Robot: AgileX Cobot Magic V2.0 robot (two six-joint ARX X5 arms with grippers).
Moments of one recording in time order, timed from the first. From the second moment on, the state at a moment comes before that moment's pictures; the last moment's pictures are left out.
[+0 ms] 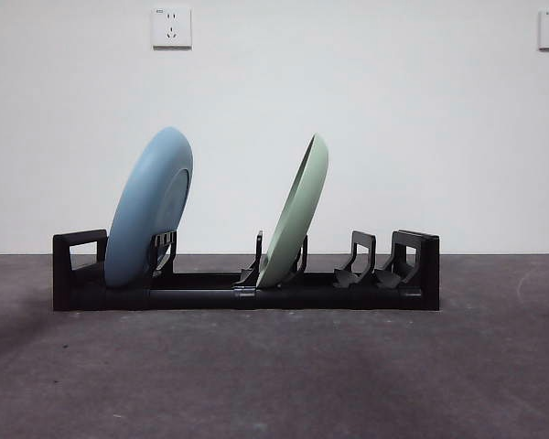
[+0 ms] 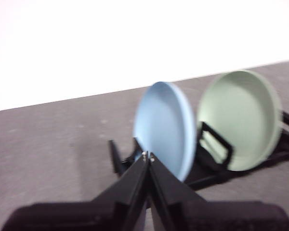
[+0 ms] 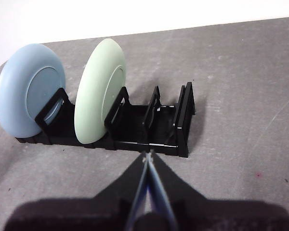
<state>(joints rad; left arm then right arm) -0.31 0.34 0.46 -0.25 -0.07 0.02 0.36 0.55 0.61 -0.40 -0.02 0.19</state>
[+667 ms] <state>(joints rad) -0.10 0.01 0.02 -0.18 0.00 0.02 0.36 0.55 0.61 -0.40 -0.02 0.19</state>
